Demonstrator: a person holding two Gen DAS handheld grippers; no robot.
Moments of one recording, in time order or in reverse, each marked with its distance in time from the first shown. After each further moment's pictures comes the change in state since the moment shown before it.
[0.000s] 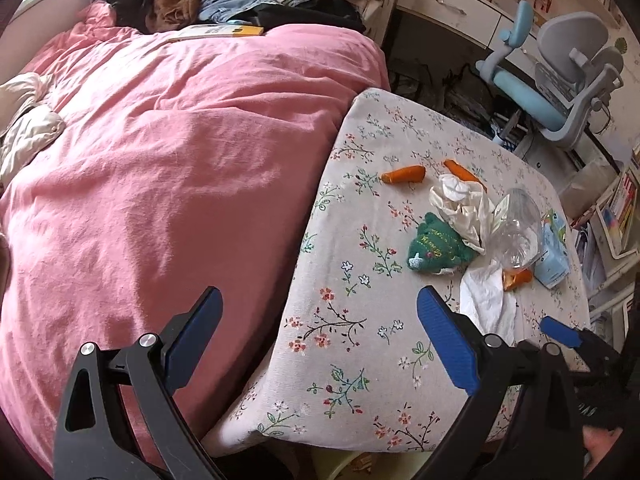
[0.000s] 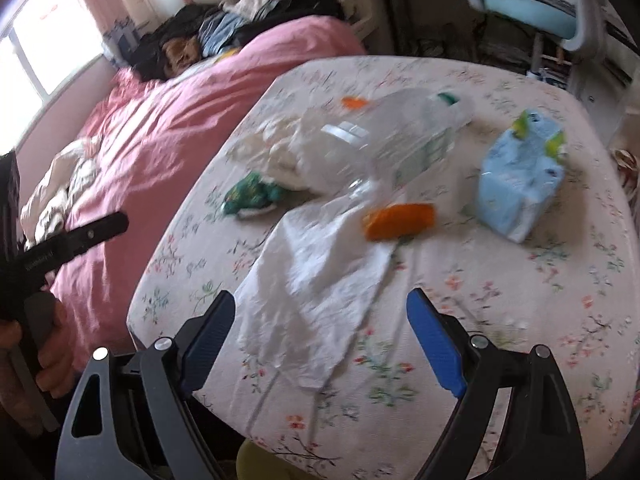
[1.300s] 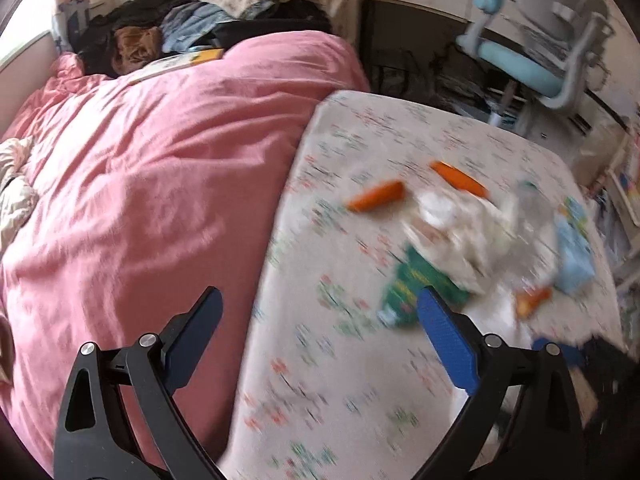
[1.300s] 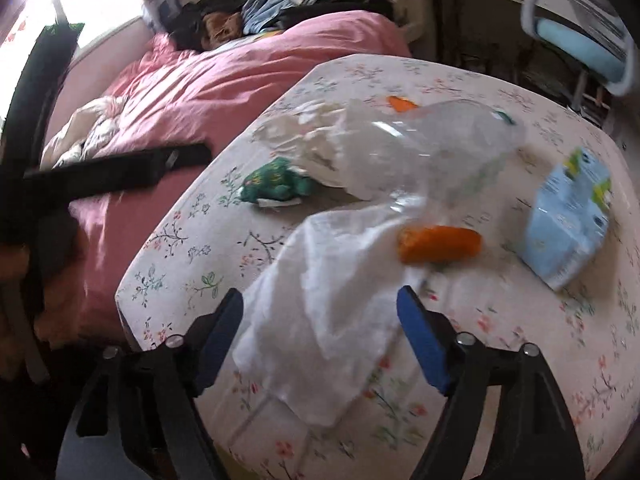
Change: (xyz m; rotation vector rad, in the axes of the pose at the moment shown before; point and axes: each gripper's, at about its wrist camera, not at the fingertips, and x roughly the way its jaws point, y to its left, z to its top) left arm 0.045 -0.055 0.045 0.151 -0.017 0.087; right arm 0.024 0.009 0.005 -0.155 0.015 0.032
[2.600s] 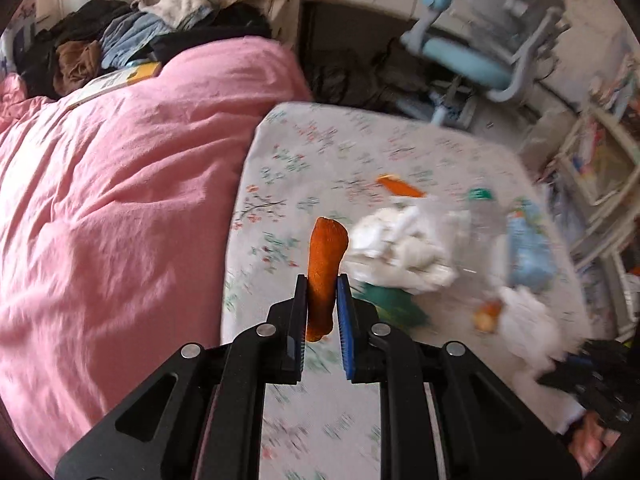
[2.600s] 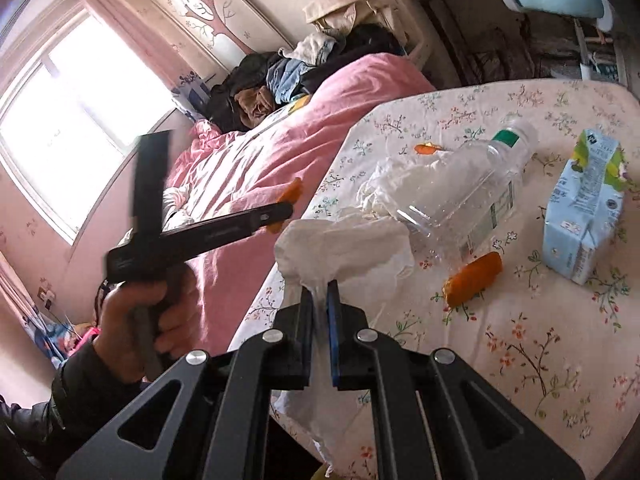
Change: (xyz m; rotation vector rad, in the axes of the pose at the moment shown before) left arm -0.011 -0.006 0.018 0.108 -0.014 -0.249; right arm -0.050 -0.030 0.016 0.236 -0.206 0.327
